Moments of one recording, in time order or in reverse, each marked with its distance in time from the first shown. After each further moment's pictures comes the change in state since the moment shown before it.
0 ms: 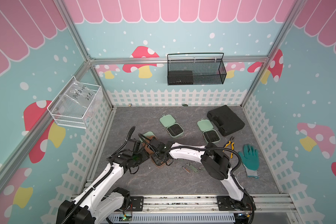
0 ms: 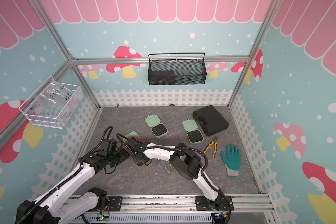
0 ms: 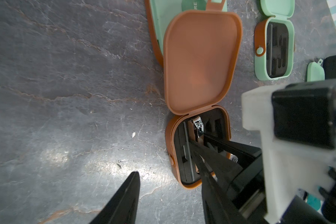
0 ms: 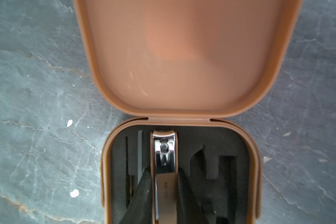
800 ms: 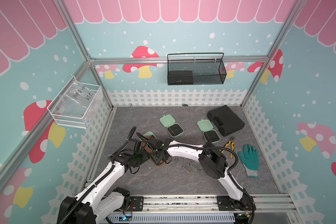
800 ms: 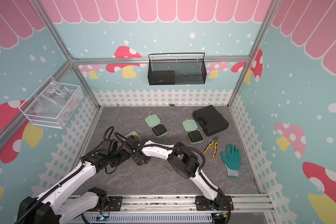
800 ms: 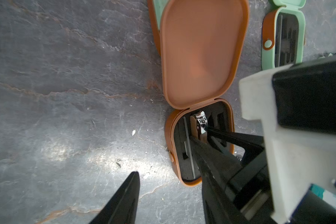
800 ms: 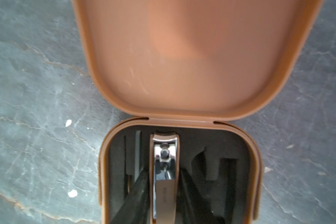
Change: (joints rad) left arm 0.000 0.037 0.000 0.002 0.018 0.000; right arm -0.016 0.040 0.122 -0.108 -0.057 -0.072
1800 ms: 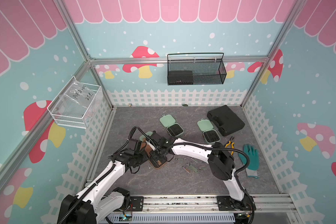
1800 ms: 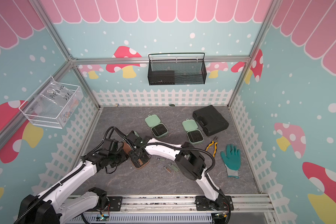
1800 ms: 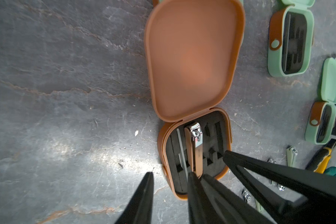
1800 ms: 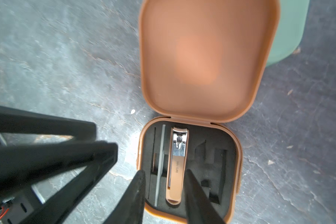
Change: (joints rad) left arm 0.000 0.018 0.000 0.003 -0.012 -0.005; right arm -0.006 -0.135 -0.056 0.072 -0.143 -0.033
